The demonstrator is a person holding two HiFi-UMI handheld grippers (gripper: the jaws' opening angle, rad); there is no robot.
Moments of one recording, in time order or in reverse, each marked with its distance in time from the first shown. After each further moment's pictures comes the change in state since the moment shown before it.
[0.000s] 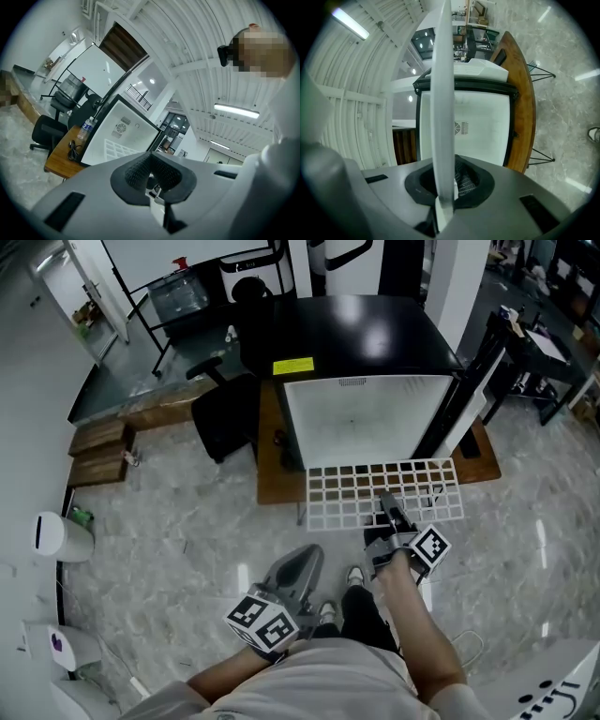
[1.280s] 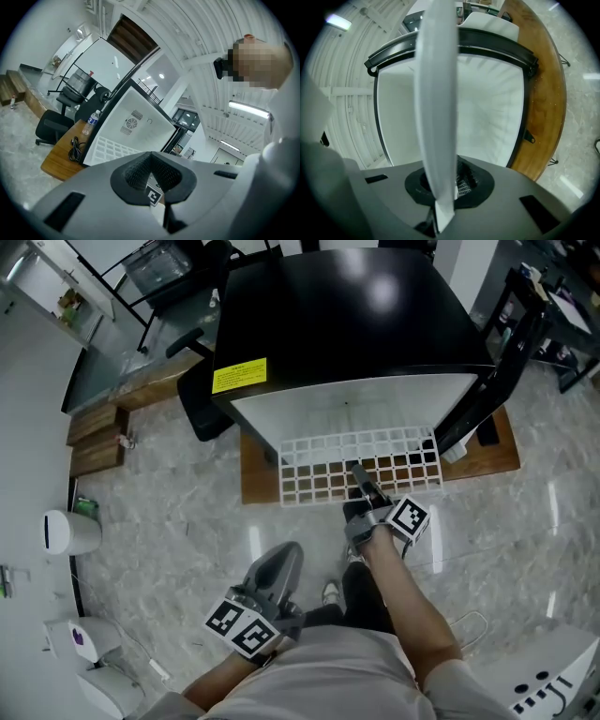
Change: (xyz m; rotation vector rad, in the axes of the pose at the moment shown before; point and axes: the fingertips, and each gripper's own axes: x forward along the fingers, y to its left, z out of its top) left arm 0.088 0.068 0.002 -0.052 0.062 0.127; right arm 0.137 -0.083 0.013 -0.020 0.200 0.020
